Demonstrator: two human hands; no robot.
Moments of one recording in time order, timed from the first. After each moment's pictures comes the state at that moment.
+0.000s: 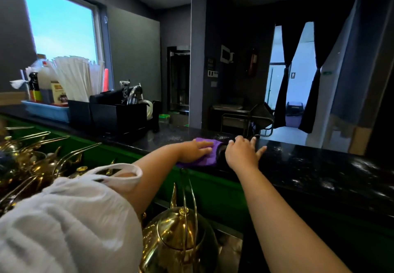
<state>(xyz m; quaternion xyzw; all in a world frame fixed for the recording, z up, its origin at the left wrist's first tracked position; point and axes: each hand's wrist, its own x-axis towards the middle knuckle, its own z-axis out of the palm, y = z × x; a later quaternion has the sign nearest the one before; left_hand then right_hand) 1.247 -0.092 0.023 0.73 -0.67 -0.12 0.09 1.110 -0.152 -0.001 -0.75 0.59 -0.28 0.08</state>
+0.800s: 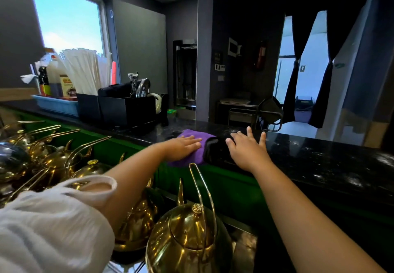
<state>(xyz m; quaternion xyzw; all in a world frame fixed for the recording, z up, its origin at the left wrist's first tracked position) 1.309 -0.078 0.001 0.73 -0.67 -0.09 0.08 1.114 -0.145 -0.007 -0.86 0.48 -0.18 0.02</state>
